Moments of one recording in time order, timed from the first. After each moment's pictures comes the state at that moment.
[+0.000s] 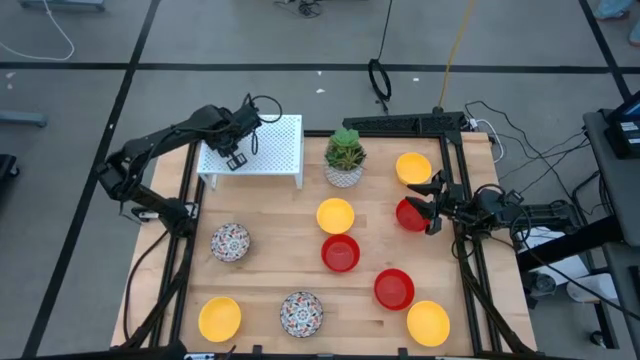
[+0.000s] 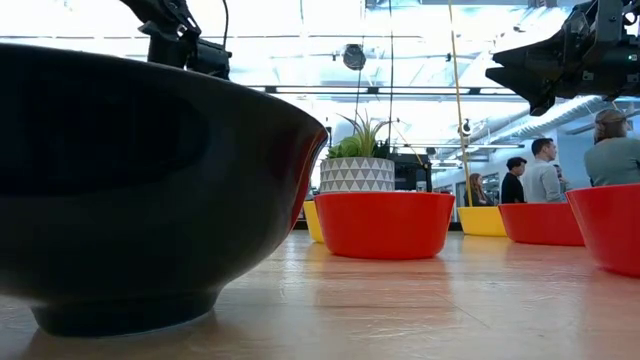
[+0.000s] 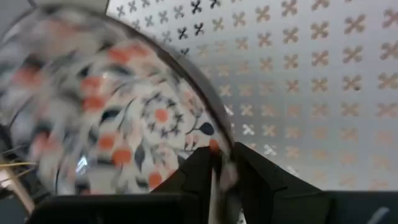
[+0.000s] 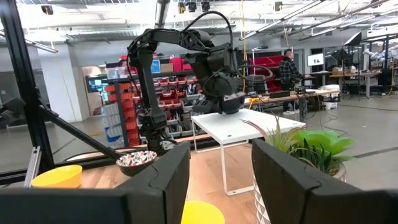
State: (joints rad) left arm 0.74 1.46 1.20 -1.24 -0.51 0.11; right arm 0.05 0.03 0.02 0.23 0.29 0.06
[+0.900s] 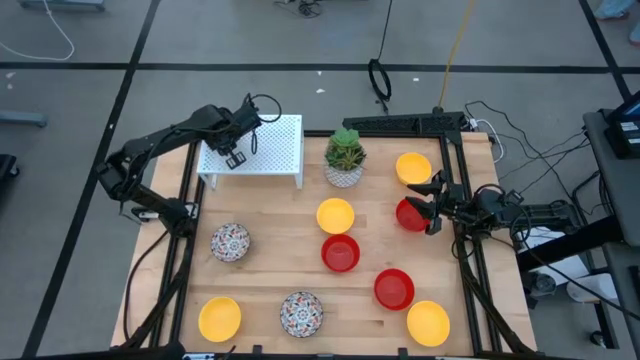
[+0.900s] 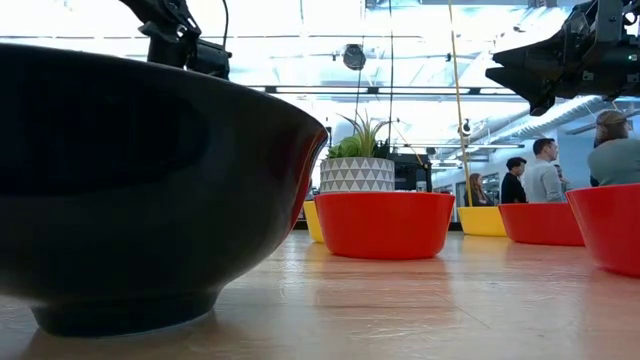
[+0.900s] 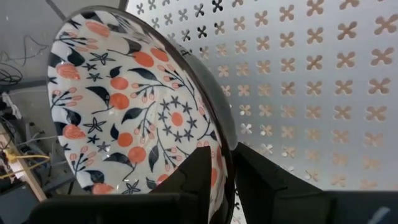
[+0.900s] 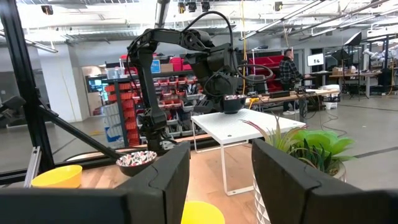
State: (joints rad) left arm 0.74 1.46 1.20 -1.24 -0.55 0.10; right arm 0.05 0.03 0.02 0.23 0.29 0.06
